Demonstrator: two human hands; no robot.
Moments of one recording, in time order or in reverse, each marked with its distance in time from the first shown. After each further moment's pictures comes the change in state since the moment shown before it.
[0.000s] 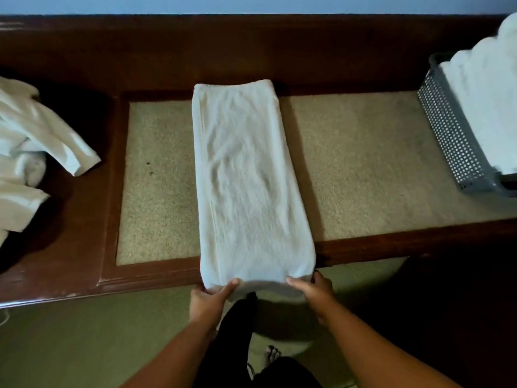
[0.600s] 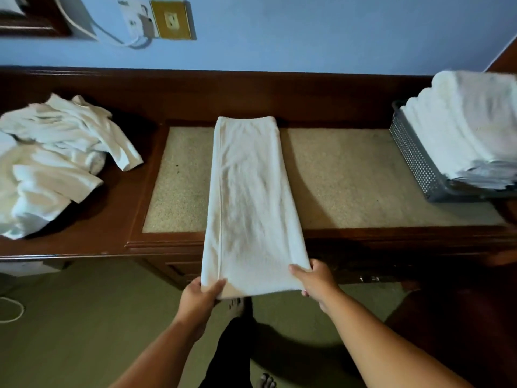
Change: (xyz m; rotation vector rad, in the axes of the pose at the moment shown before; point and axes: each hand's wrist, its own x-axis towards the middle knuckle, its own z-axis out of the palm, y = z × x) left_hand -0.080 -0.070 -0.024 -0.263 -0.086 0.308; right_hand -0.114 0.021 -0.048 -0.047 -0.029 -0.431
